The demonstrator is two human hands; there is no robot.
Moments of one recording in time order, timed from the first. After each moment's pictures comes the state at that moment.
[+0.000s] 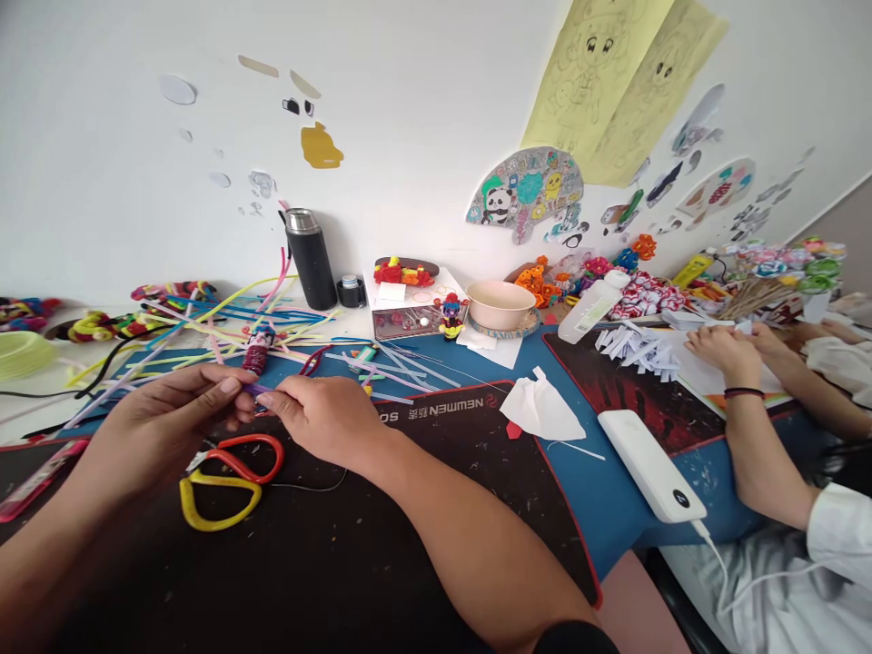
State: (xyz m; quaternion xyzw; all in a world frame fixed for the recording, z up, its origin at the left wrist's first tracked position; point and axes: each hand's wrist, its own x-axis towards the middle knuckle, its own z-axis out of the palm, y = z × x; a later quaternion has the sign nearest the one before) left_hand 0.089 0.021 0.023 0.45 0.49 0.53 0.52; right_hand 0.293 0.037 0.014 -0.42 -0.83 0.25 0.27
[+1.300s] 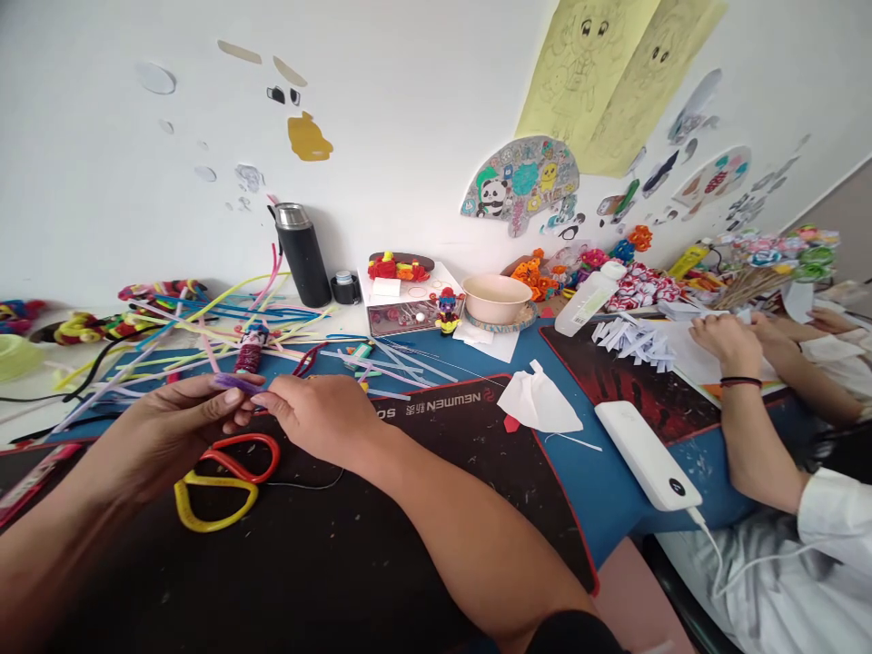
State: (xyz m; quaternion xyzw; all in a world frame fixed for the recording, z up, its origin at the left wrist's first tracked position) left_hand 0.091 0.027 0.019 0.37 0.52 0.50 0.59; right_hand 0.293 0.036 0.018 -0.42 -0.86 0.17 0.22
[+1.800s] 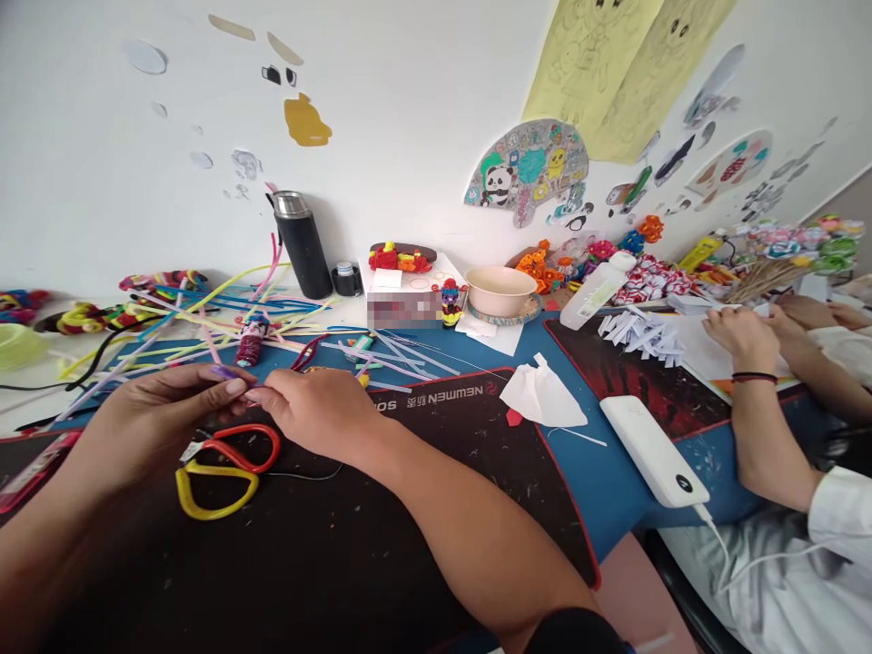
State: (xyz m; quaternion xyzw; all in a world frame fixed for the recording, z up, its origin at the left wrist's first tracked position) left_hand 0.094 0.021 0.026 0.39 0.58 0.50 0.51; right_hand 0.290 0.035 0.018 -0.42 -0.86 0.20 0.22
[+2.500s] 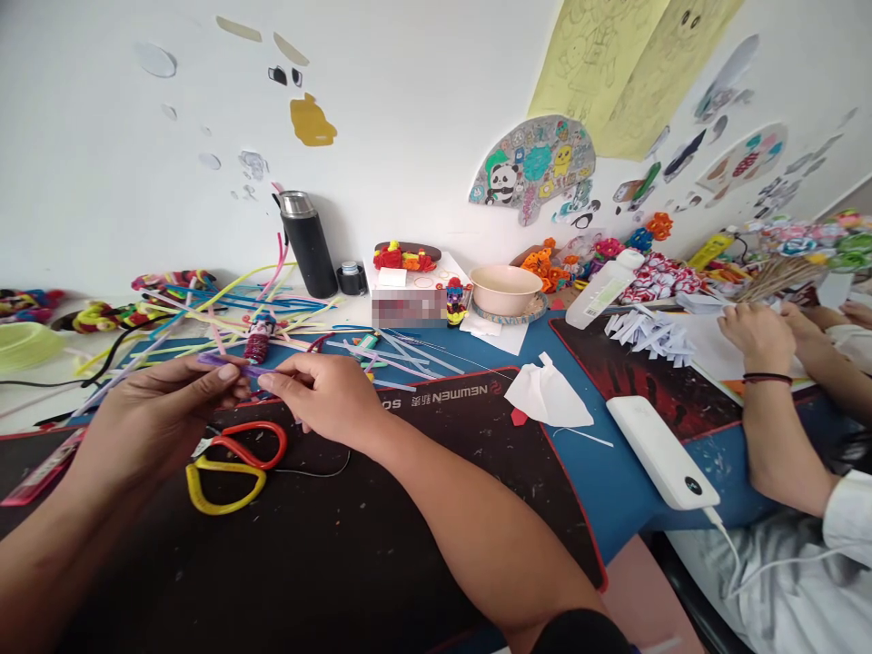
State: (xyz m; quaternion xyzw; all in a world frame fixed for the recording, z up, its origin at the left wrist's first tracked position) left_hand 0.097 0.022 0.023 0.39 0.51 0.59 0.49; right_hand 0.295 0.038 0.016 -0.37 -0.67 0.52 0.36
